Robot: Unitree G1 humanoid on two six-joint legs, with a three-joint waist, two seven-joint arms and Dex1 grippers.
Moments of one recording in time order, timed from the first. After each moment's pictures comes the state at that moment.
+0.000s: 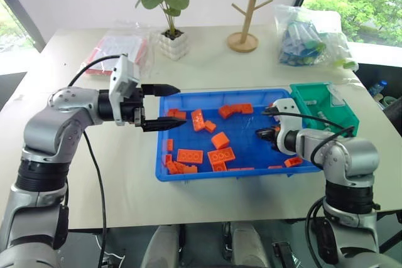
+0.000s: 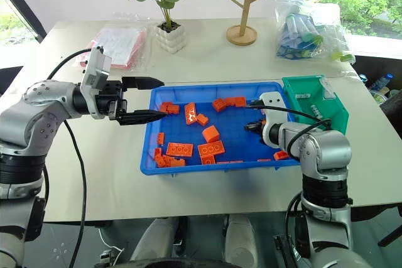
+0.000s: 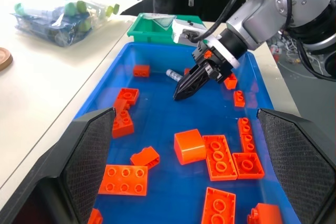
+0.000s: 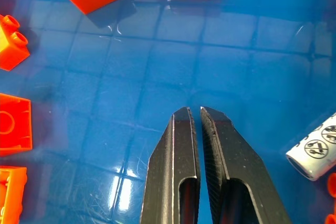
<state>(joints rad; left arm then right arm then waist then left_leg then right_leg) -0.62 0.73 0.02 -0.13 -0.62 0.58 -1.19 -0.51 -0.41 -0.18 -0.32 0.40 1.50 0.26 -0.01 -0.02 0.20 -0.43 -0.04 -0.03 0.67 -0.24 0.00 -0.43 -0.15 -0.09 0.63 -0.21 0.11</state>
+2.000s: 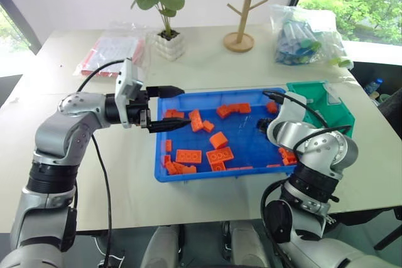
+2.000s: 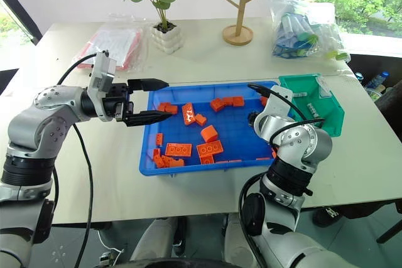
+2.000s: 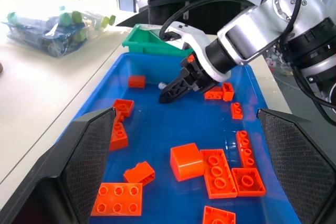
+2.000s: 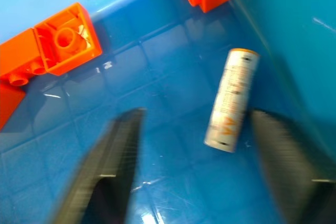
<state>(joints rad) -0.60 0.67 0.02 -0.12 -0.62 0.56 -1.17 -0.68 0.04 -0.53 -0.30 0.49 1.60 -0.56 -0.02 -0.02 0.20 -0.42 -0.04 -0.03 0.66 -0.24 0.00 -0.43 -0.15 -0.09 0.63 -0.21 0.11</state>
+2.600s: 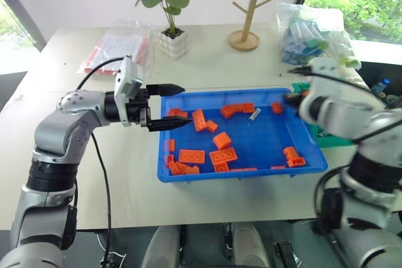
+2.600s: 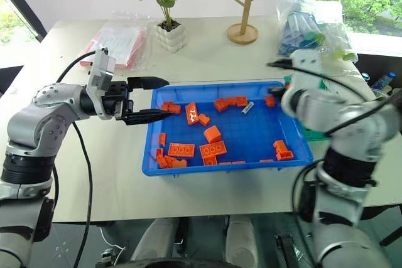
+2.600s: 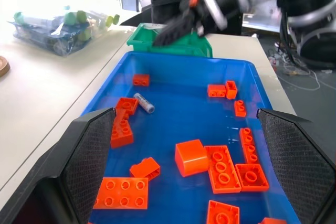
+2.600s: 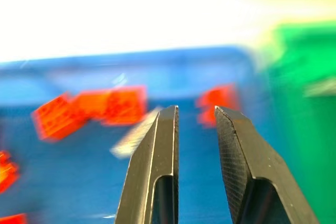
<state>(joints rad) -0.63 0.67 0.02 -0.10 -0.62 0.55 -1.19 -0.75 -0.58 -0.43 -0.32 0.92 1.61 -0.38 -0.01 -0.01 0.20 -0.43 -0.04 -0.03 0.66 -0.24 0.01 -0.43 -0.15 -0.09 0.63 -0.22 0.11</state>
